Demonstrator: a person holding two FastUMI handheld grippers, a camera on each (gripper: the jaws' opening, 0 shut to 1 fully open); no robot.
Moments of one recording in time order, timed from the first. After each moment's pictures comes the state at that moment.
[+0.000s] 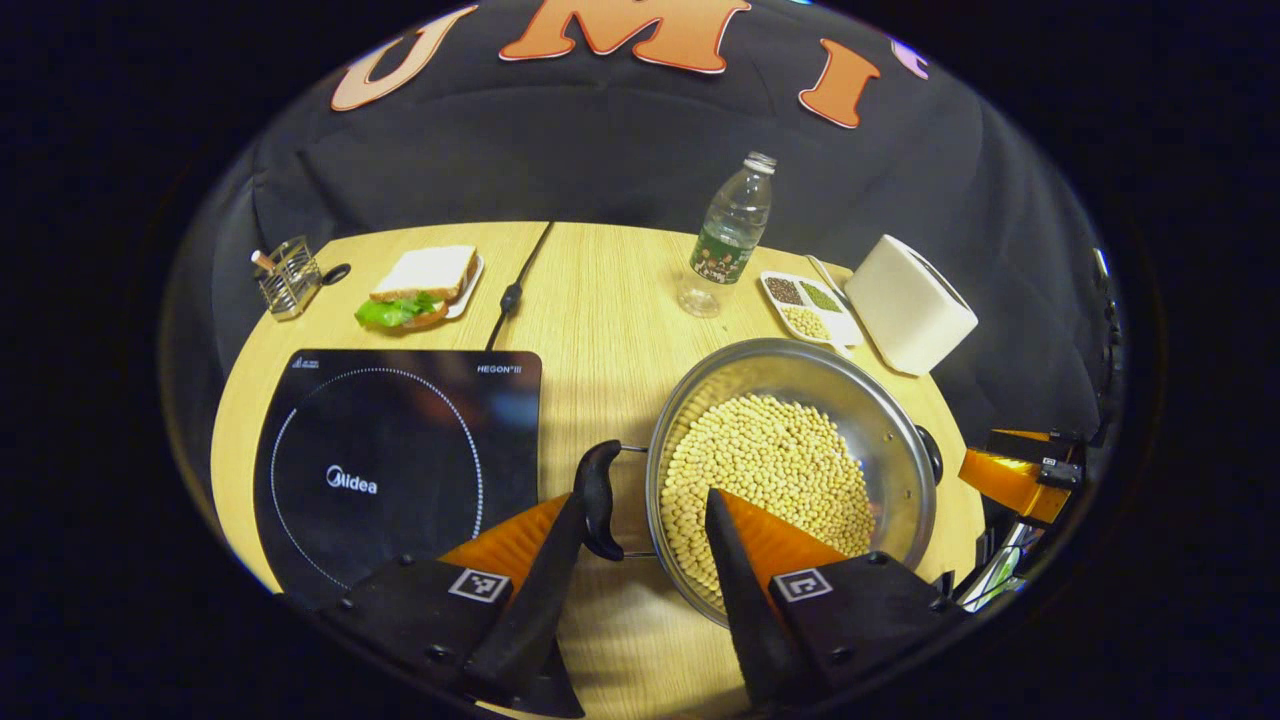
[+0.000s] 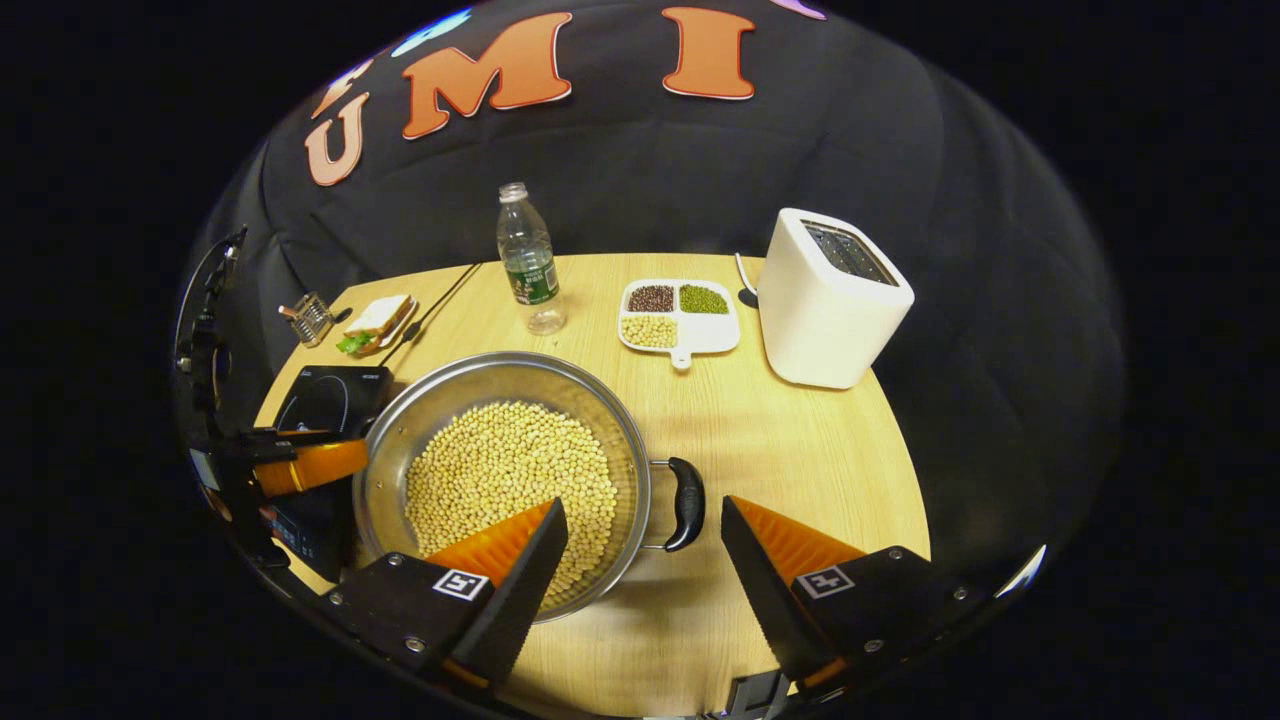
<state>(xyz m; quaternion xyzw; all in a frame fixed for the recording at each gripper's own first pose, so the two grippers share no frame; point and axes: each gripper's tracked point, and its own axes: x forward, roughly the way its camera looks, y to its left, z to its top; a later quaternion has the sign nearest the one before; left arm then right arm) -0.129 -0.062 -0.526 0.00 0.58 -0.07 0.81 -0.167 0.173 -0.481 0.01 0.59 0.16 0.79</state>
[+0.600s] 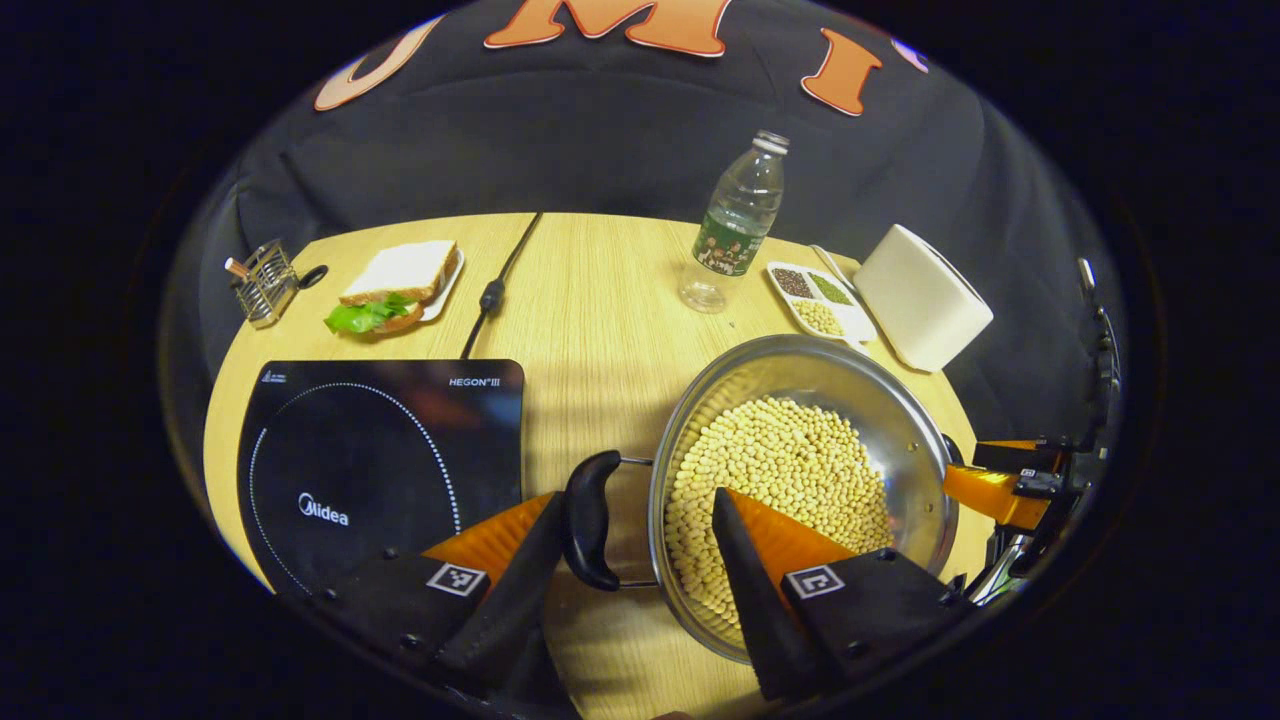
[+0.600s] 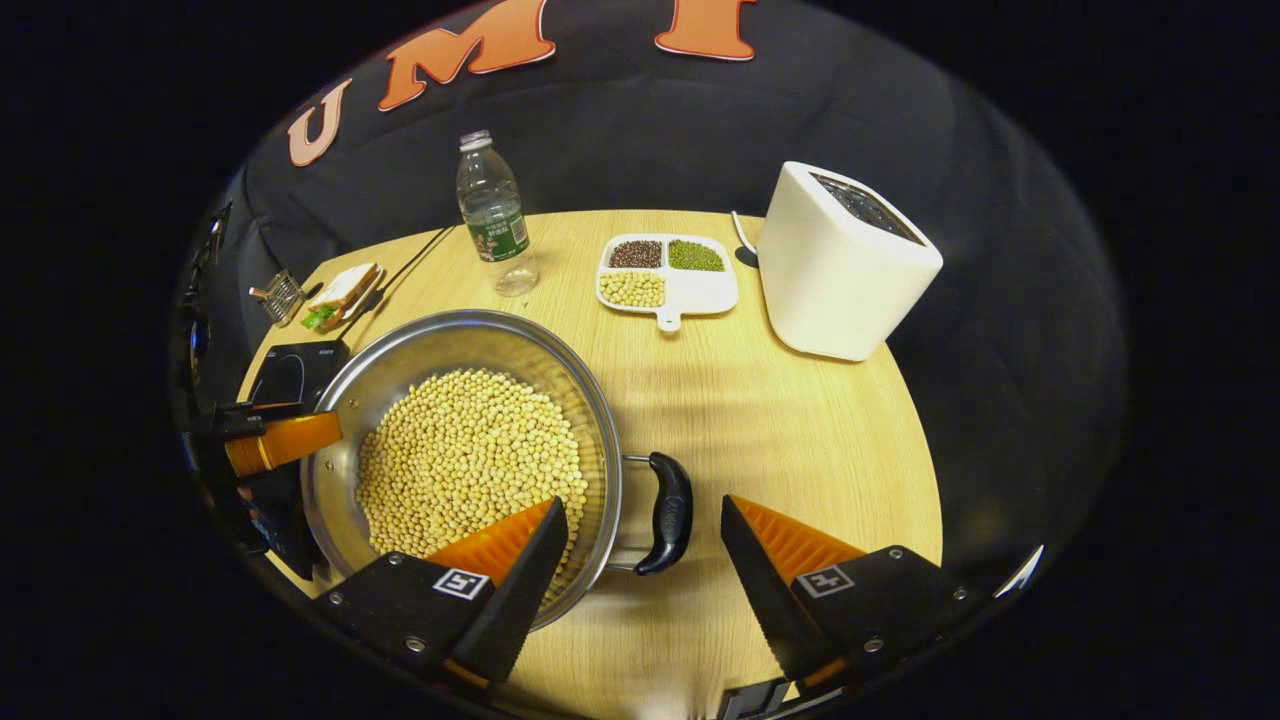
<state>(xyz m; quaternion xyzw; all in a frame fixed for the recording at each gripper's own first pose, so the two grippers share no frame) -0.115 -0.069 -0.561 -0.01 0.59 -0.07 0.80 -0.170 0.172 -0.527 -0.01 0.63 0.15 0.76</state>
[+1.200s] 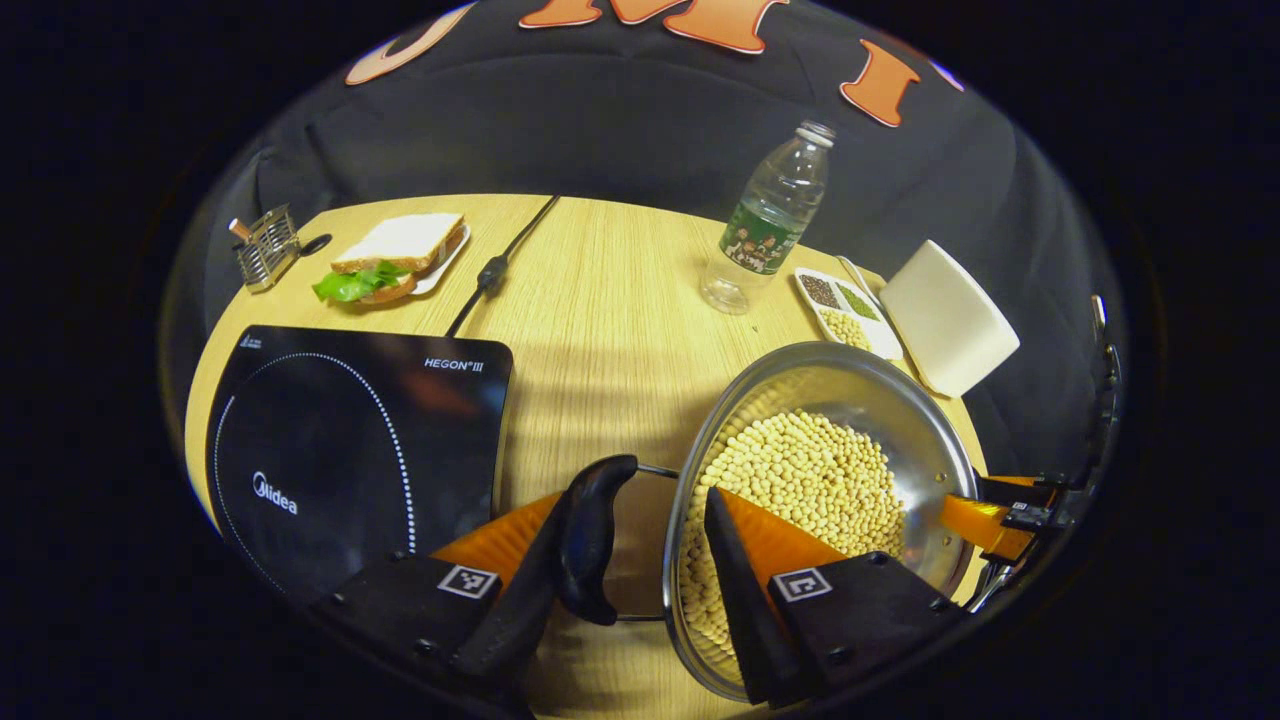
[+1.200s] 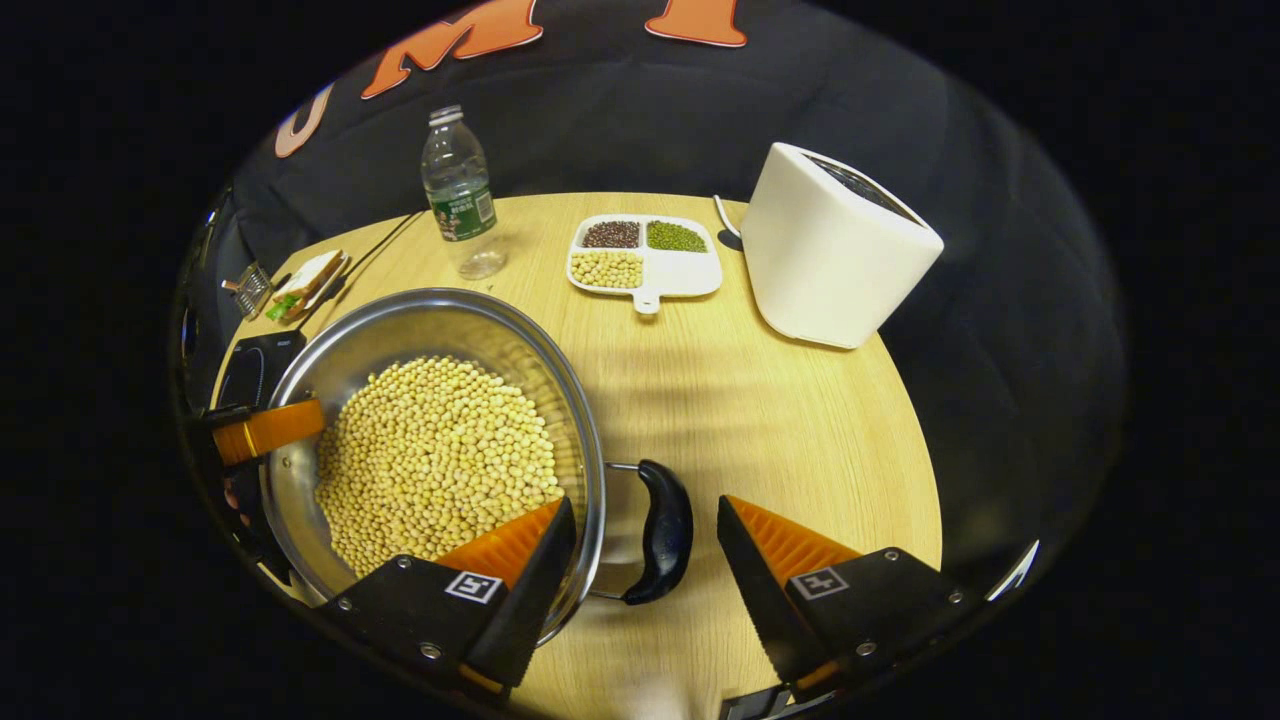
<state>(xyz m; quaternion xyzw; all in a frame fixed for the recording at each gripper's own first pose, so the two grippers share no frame) -0.110 -0.067 -0.590 -0.04 0.59 -0.04 0.81 -0.173 0.172 -0.560 -0.03 0.64 0.11 0.76</state>
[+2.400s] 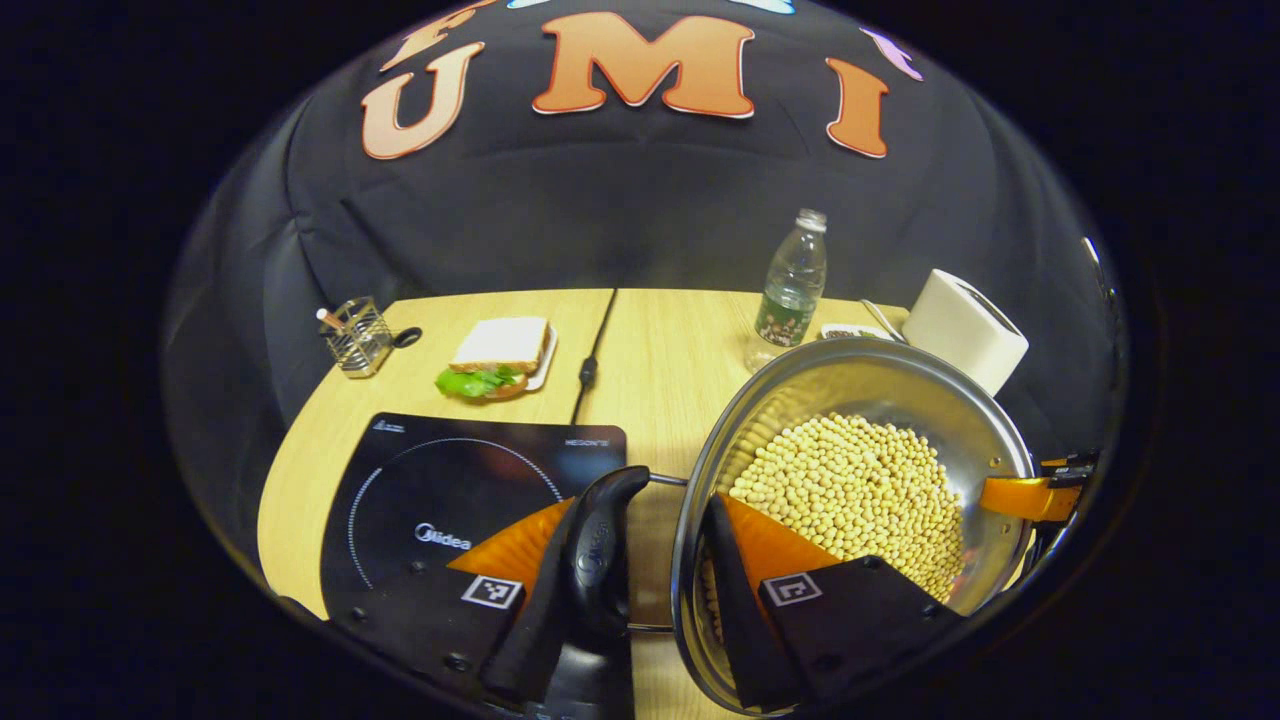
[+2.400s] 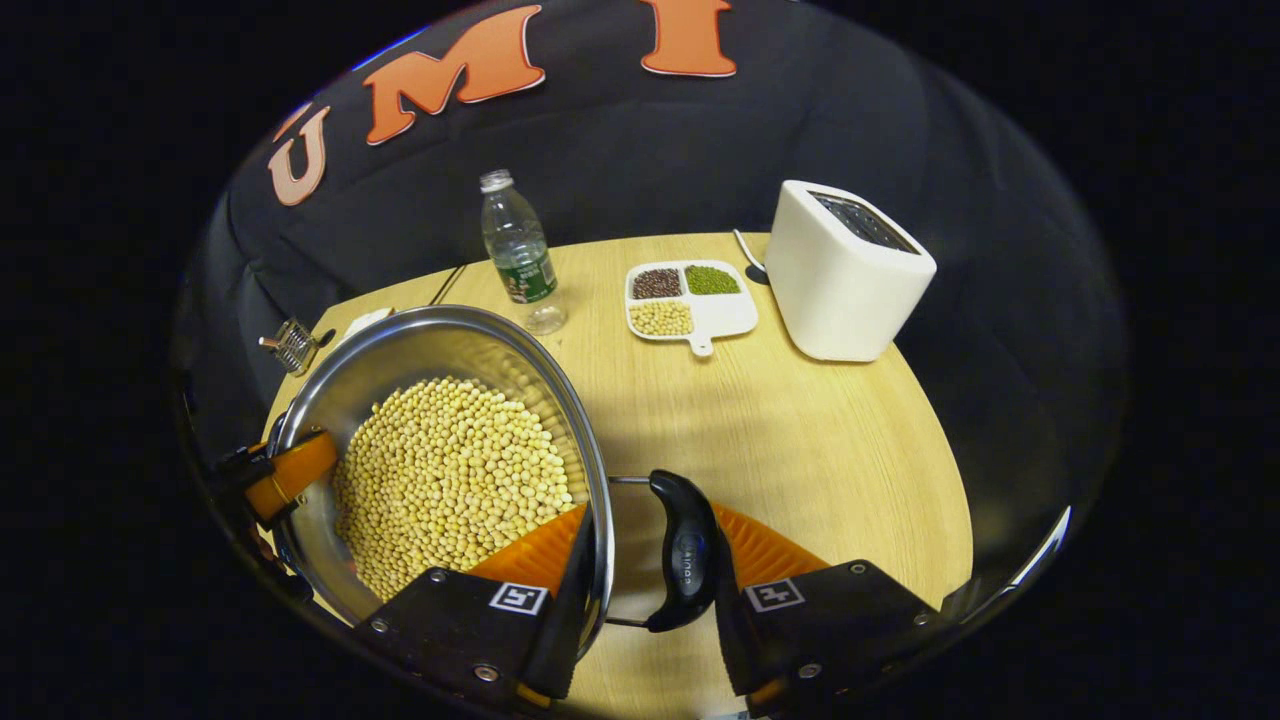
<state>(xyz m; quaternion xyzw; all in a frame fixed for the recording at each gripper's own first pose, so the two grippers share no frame) -0.091 -0.007 -0.492 0.06 0.49 0.00 0.87 -0.175 0.183 -0.578 0.03 0.61 0.12 0.78</state>
